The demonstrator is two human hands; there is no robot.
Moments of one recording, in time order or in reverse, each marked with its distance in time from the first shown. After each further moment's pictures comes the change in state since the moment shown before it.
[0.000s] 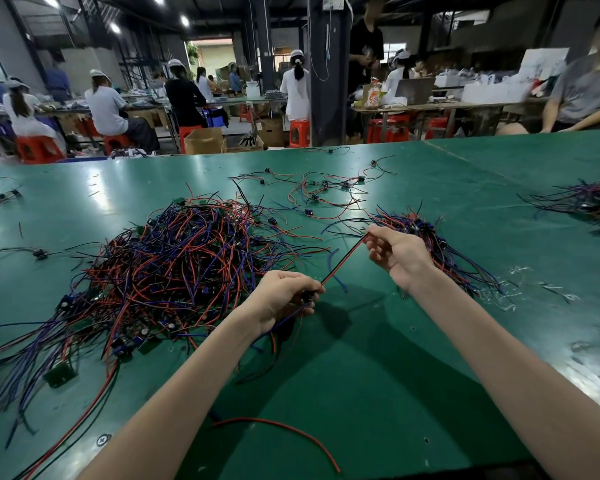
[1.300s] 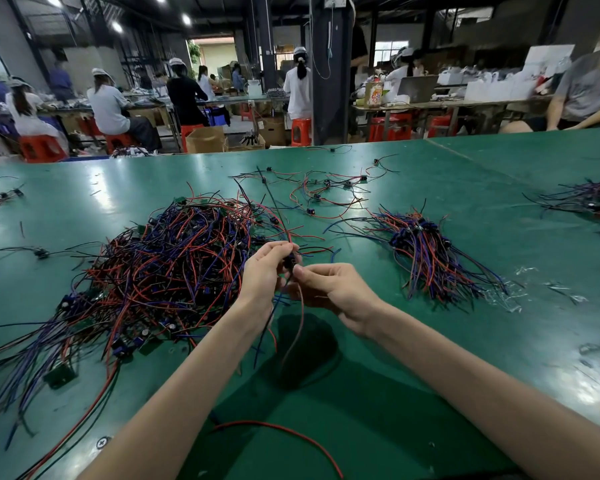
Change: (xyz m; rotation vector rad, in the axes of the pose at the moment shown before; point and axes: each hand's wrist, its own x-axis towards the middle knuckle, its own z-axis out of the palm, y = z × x) left_hand 0.000 0.017 -0.002 -0.275 0.292 0.246; right_hand -0.068 0.056 0.054 -0.316 -0.491 0.045
